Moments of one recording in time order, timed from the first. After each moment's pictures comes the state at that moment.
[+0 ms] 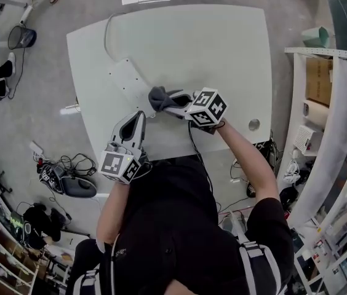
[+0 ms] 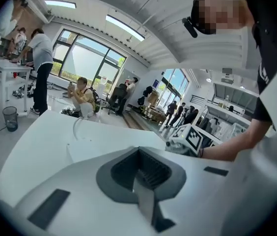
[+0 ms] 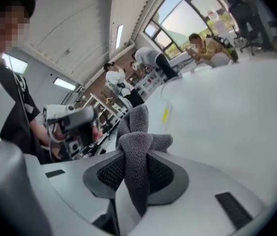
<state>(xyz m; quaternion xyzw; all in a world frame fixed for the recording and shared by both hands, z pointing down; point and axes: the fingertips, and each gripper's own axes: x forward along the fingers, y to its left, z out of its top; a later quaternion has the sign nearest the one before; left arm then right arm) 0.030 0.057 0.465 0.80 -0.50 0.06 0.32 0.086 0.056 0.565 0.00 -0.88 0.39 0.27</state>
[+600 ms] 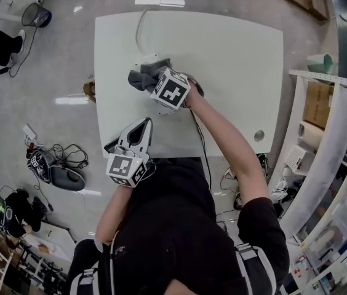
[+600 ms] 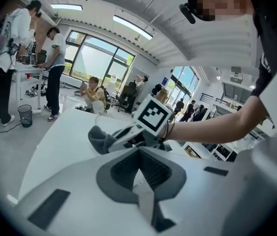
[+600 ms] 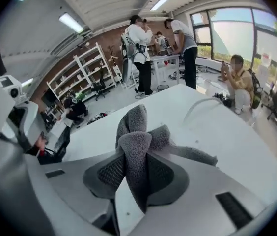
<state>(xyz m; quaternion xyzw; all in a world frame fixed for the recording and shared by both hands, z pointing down) -0.014 0.106 0.470 0.77 -0.54 0.08 0.34 -0.054 0.014 0.580 -0.02 -0.88 0.14 0.46</state>
